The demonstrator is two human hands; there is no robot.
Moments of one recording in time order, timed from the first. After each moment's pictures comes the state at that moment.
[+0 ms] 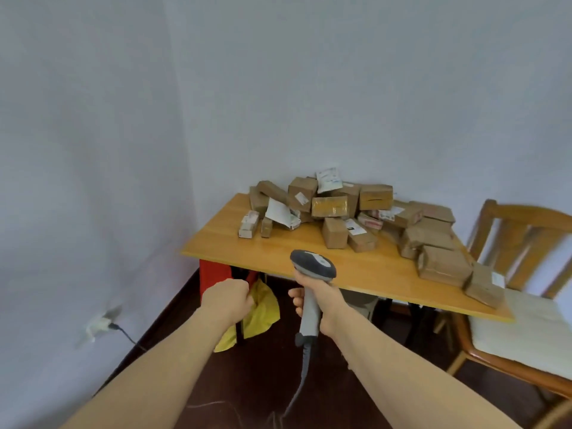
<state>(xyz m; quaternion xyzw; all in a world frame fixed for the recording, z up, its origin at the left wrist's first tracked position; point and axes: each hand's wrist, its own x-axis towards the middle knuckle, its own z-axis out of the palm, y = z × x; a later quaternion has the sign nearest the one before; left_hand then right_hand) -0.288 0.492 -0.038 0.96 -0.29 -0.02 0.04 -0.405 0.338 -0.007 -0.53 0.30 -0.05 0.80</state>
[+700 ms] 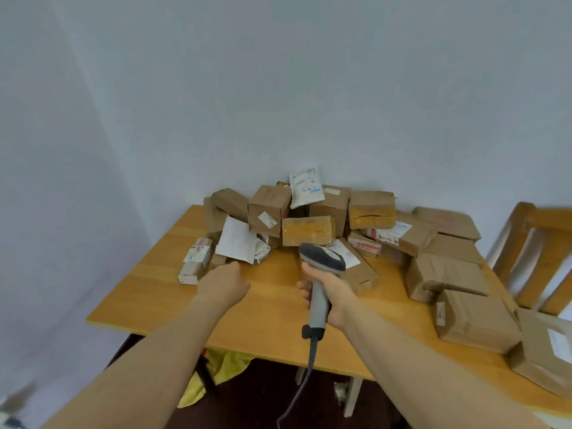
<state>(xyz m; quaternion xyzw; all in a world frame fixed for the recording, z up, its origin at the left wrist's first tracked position) -0.037 0.220 -0.052 0.97 -0.22 -0.07 0.08 -0.176 0.063 -0.033 -0.47 0.35 -0.06 0.81</state>
